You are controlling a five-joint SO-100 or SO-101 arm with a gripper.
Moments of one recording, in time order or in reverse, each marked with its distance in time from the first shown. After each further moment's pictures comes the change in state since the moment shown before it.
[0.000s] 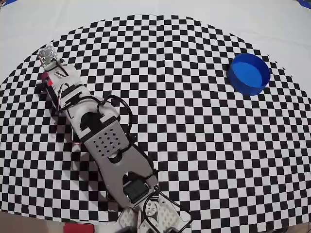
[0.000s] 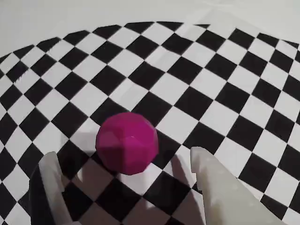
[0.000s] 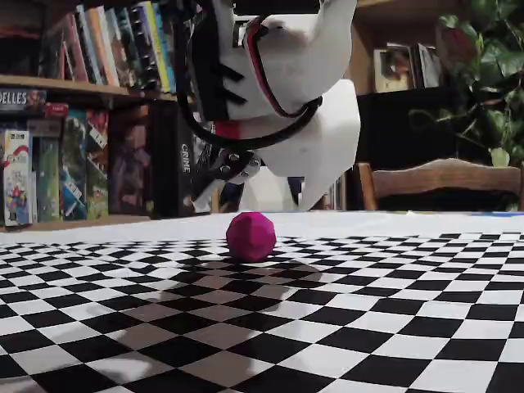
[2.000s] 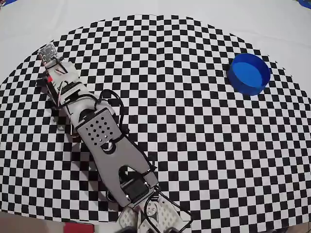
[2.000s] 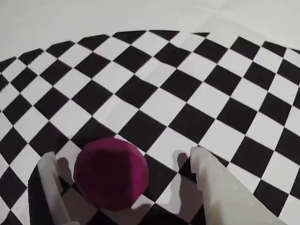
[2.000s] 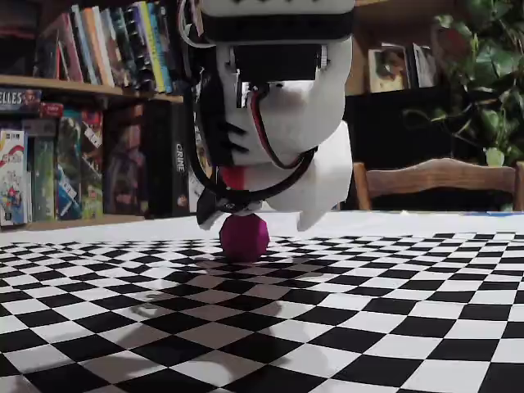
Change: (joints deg) arm 0.7 -15.7 -17.1 0.0 0.0
